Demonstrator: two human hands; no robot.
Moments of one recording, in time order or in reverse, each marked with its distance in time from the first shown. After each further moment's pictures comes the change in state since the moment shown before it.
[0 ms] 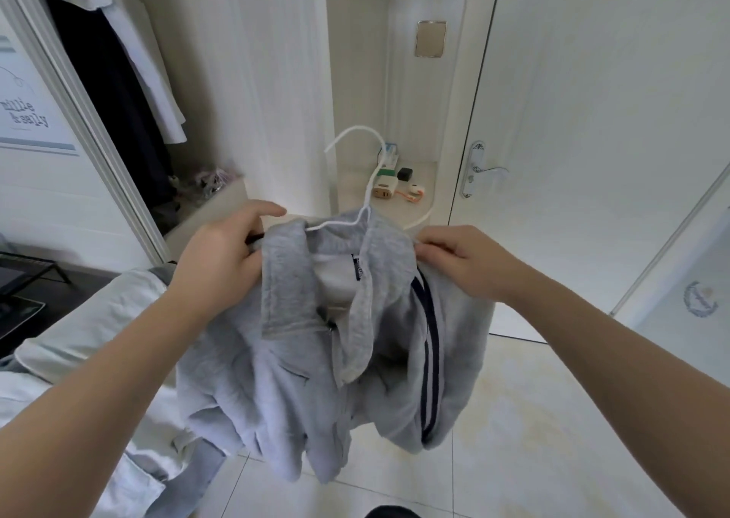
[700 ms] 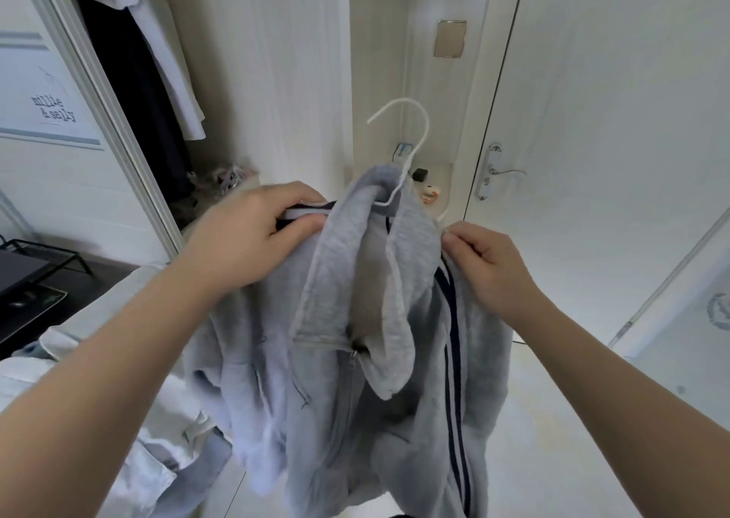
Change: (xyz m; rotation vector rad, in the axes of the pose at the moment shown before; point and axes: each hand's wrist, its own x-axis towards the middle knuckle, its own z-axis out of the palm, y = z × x) left_hand 0.027 0.027 -0.022 0.060 -0.163 0.093; right_hand -0.011 -0.016 0.017 0.234 0.336 -0.041
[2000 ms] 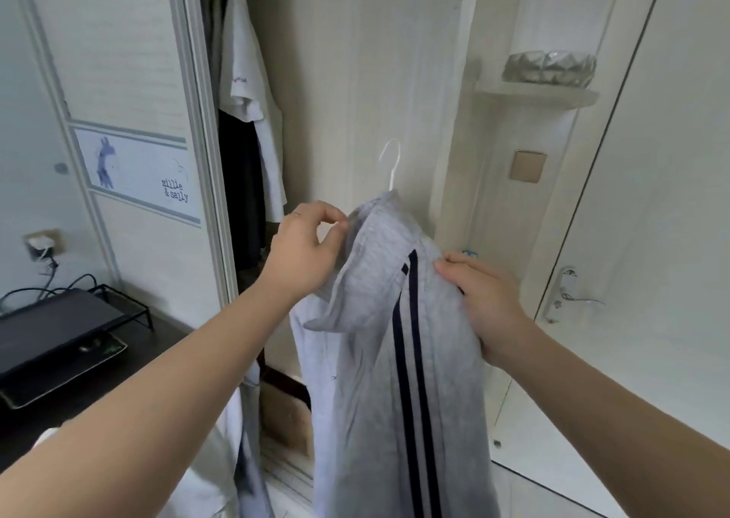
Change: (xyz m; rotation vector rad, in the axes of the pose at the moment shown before) left_hand 0.095 -0.093 -0.032 -0.213 0.440 -0.358; right_hand 0.157 -0.073 0.053 0.676 -0.093 0.379
